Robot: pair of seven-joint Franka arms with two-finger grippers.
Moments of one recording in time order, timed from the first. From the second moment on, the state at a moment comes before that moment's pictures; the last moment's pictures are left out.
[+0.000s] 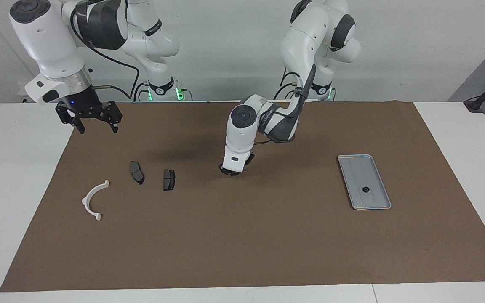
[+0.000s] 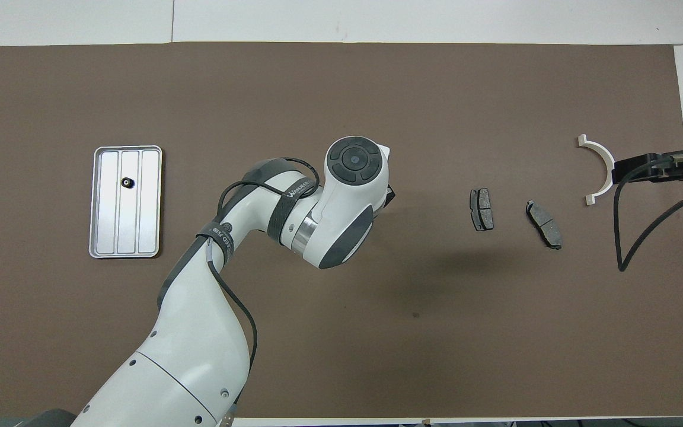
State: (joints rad) left arm -0.67 0.62 -0.08 -1.48 -0.08 2.08 -1.15; right arm -0.06 -0.04 0.02 -1.75 -0.03 1.77 -0.05
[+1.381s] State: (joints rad) left arm -0.67 0.62 -0.08 -1.52 -0.07 2.13 -1.17; right arm -0.06 -0.03 0.02 -1.77 -0.03 1.79 -0.05
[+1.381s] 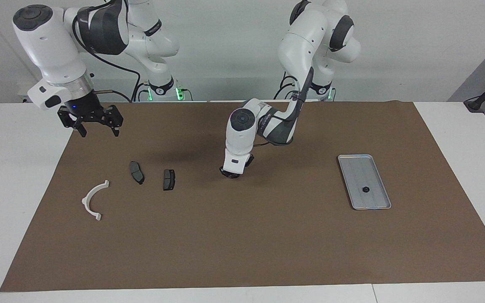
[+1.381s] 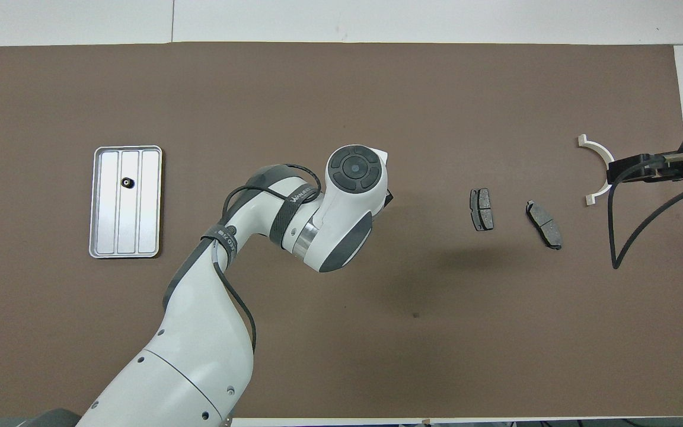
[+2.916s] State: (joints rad) left arm -0.50 0.49 -0.01 -1.49 -0.04 1.95 -0.90; right arm 0.13 0.21 0.04 -1.66 -0.03 1.96 0.20
